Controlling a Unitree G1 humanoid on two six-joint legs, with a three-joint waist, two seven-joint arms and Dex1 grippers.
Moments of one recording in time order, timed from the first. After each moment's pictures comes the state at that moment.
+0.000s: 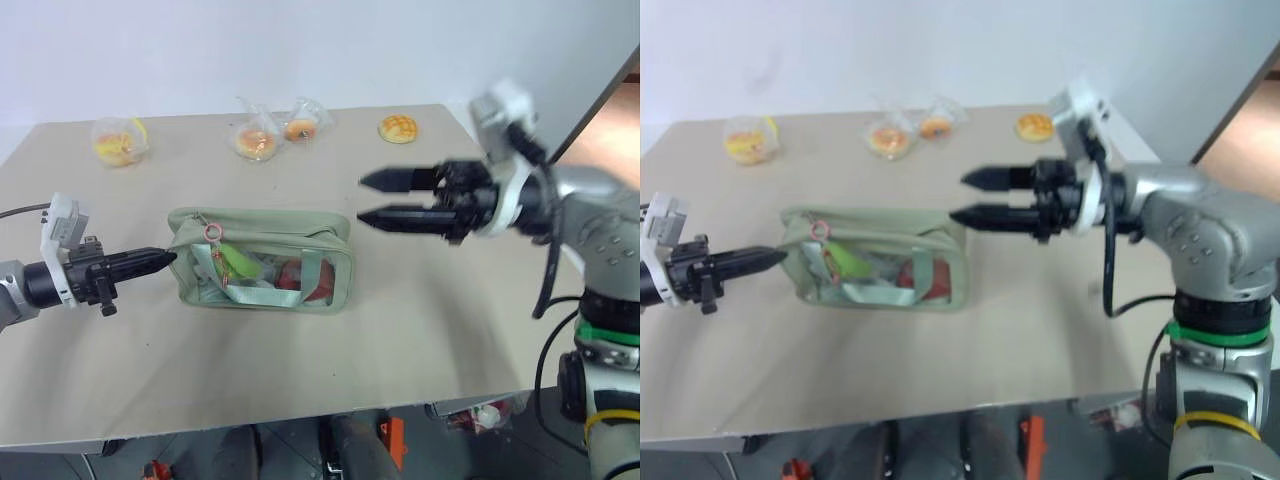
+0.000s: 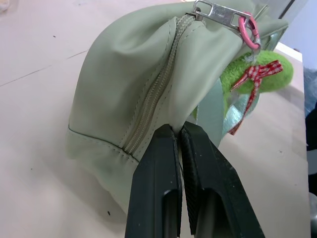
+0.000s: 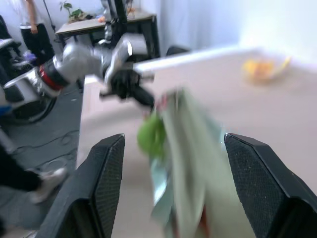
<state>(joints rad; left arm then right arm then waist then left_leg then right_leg) -0.23 0.93 0.39 -0.07 -0.77 0.78 -1.15 -0.98 -0.69 -0.11 -0.26 0.89 1.11 0.95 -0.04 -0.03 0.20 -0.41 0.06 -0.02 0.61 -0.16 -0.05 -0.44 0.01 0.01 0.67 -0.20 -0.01</state>
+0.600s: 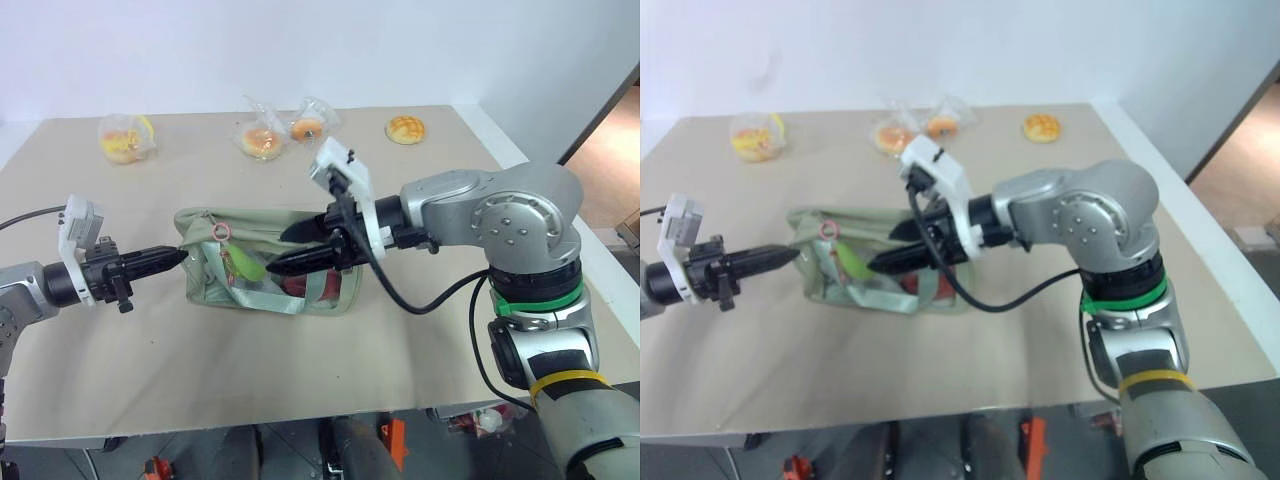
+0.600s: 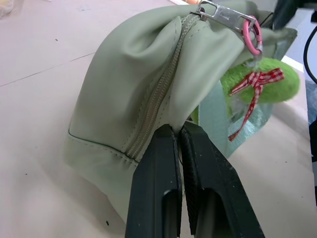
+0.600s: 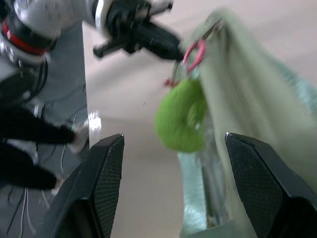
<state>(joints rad) -0.26 0.88 0.36 -0.07 -0.78 0.77 -1.12 -1.11 -0.48 0.22 -0.25 0.87 1.42 0.67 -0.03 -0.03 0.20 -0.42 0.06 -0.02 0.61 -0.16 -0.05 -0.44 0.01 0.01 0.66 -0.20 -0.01</state>
